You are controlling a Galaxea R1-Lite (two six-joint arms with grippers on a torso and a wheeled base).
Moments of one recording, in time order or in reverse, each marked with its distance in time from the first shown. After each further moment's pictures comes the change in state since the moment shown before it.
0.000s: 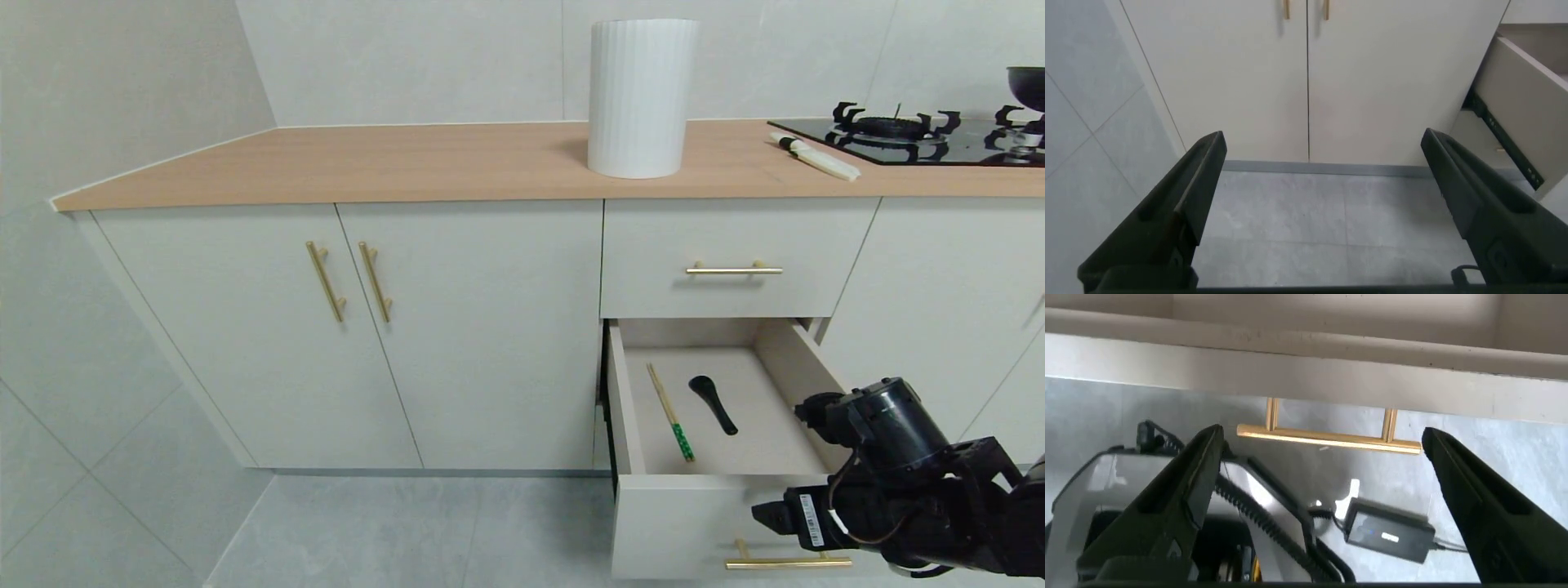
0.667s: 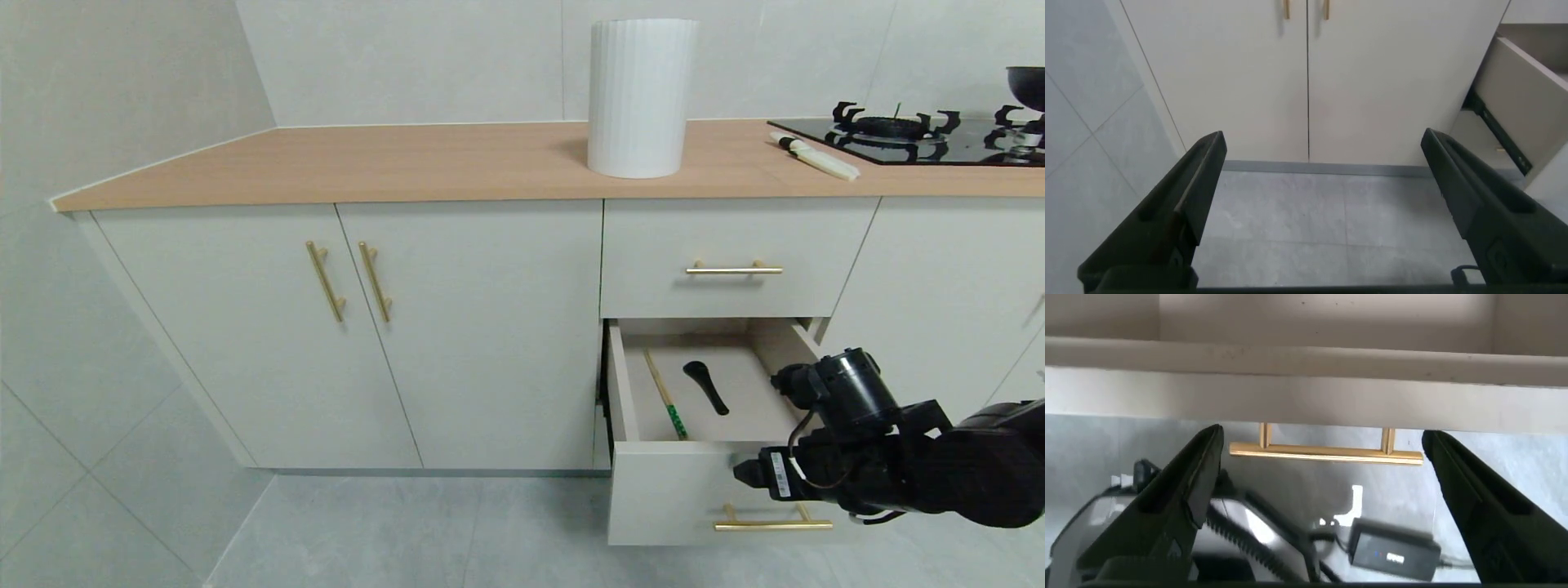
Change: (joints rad) left arm 0.000 0.000 0.000 0.000 0.000 0.000; right arm -0.079 0.150 -0.147 -0.041 0.002 -0.045
